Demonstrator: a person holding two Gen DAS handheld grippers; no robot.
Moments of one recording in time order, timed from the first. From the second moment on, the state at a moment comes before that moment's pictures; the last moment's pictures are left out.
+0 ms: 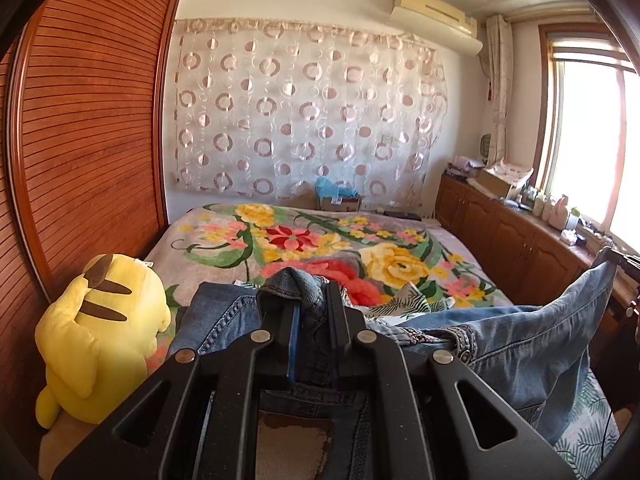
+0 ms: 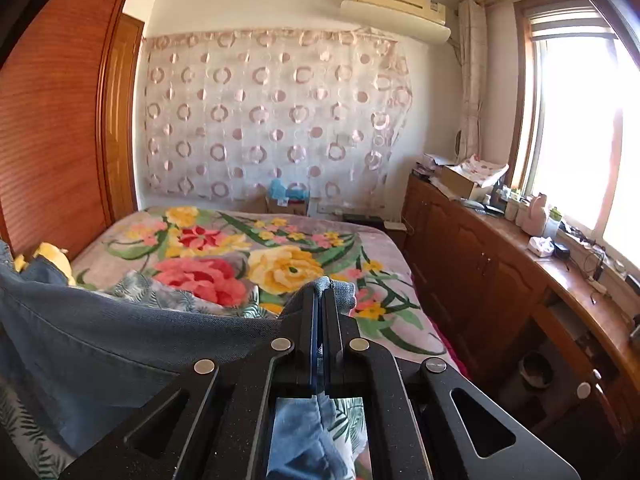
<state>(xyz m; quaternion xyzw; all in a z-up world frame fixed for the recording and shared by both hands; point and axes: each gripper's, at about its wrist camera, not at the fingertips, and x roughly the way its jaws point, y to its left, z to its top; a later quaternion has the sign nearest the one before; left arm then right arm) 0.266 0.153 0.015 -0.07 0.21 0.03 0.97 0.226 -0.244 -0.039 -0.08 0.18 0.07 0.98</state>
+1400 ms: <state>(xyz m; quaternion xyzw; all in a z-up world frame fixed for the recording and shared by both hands) 0.289 0.131 -0.013 -0.05 0.27 0.00 0.96 0.375 -0.209 -0.060 -0.12 0.29 0.07 0.95</state>
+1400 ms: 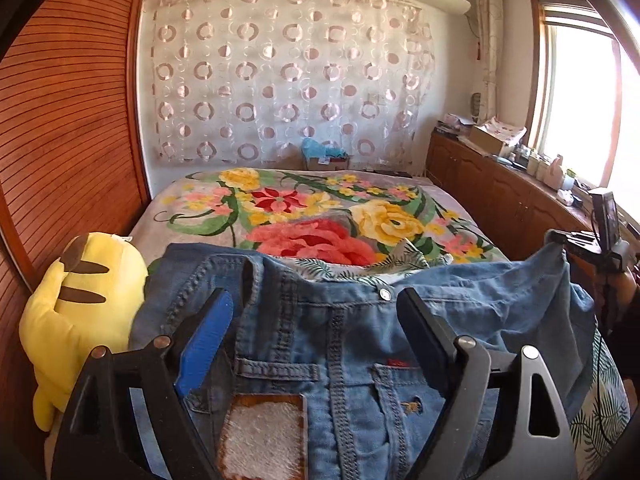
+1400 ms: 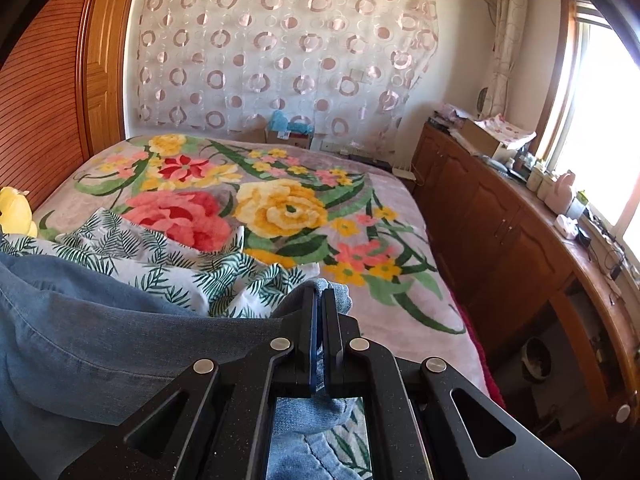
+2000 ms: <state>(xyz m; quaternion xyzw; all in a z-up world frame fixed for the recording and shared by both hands) 0.263 0.078 -0.034 -0.04 0.31 -0.08 0.95 0.299 -0.281 -0.065 -0.07 0.36 0.09 0.93</state>
